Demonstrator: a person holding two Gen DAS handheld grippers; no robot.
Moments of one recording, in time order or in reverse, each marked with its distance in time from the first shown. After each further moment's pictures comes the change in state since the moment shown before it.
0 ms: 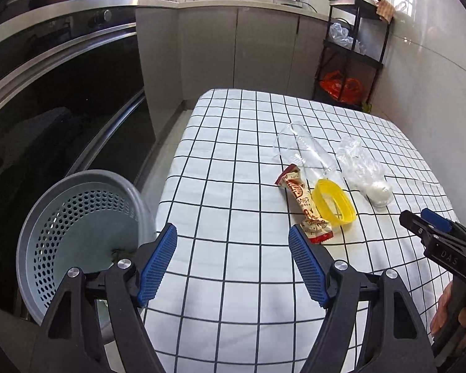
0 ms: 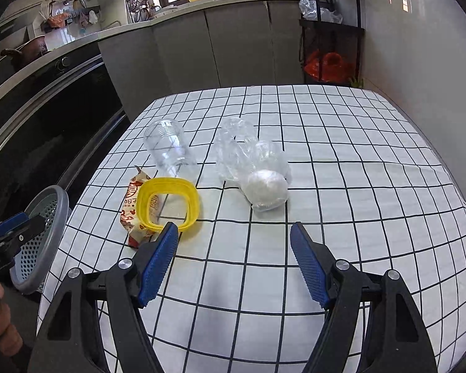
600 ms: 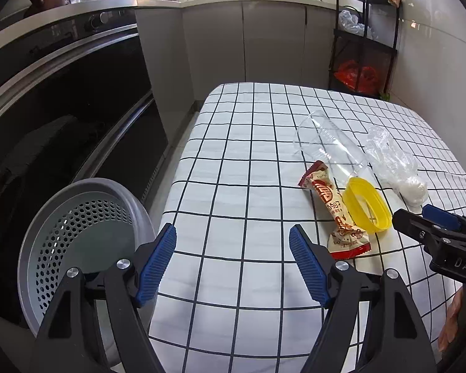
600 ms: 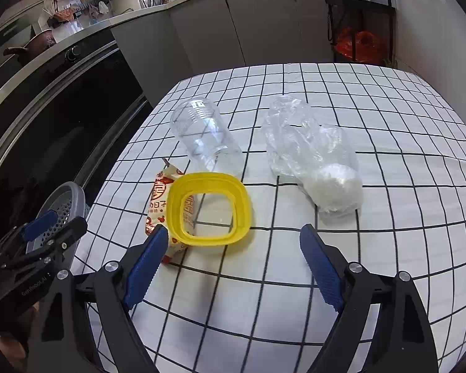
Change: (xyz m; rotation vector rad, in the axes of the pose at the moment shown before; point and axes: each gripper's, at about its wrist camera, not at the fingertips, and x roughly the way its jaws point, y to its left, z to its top) left arm 0.040 0.002 0.003 0.040 0.008 0.095; right arm 0.051 0.037 0.015 0.014 0.087 0.136
